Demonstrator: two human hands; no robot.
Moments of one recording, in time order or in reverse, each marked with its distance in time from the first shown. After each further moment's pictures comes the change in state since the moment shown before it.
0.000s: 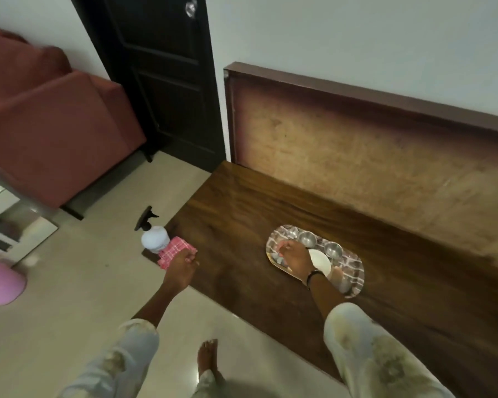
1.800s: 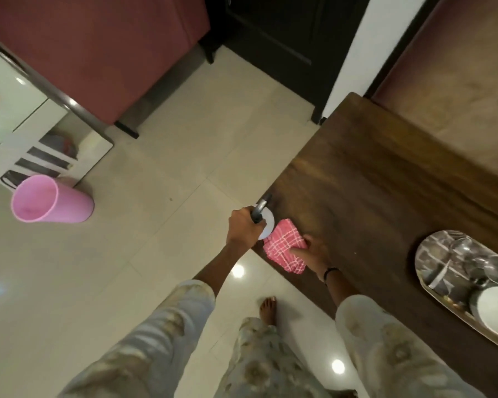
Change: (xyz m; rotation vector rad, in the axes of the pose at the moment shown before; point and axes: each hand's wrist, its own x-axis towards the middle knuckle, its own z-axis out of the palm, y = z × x) left_hand 0.248 -0.139 -0.115 0.156 -0.052 -0.295; right_hand 0.169 -0.032 0.351 -0.396 -0.313 0.243
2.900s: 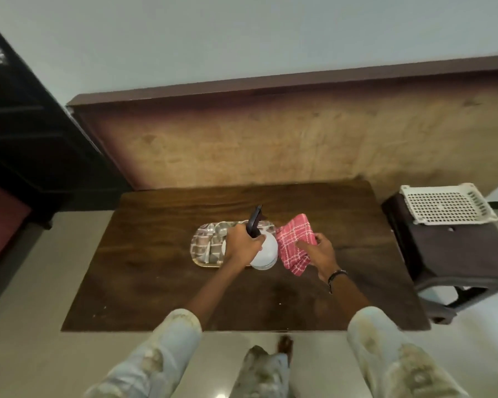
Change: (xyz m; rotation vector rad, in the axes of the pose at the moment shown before) left_hand -0.457 0.309 0.319 0.082 -0.328 0.616; right_hand -0.371 0.433 -0.322 1.123 0.703 0.013
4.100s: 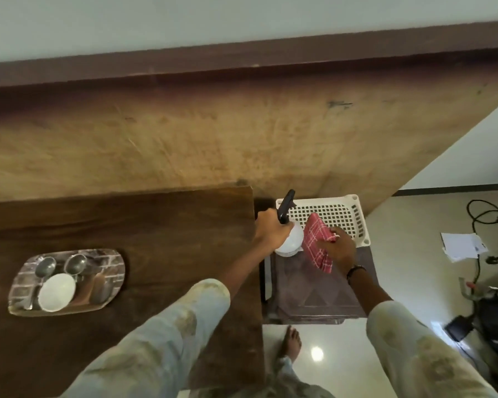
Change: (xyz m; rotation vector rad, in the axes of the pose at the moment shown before) left_hand 0.151 0.316 0.504 0.063 -0.239 -0.026; right_hand 0.309 -0.045 -0.489 -0.422 0.188 -0.002
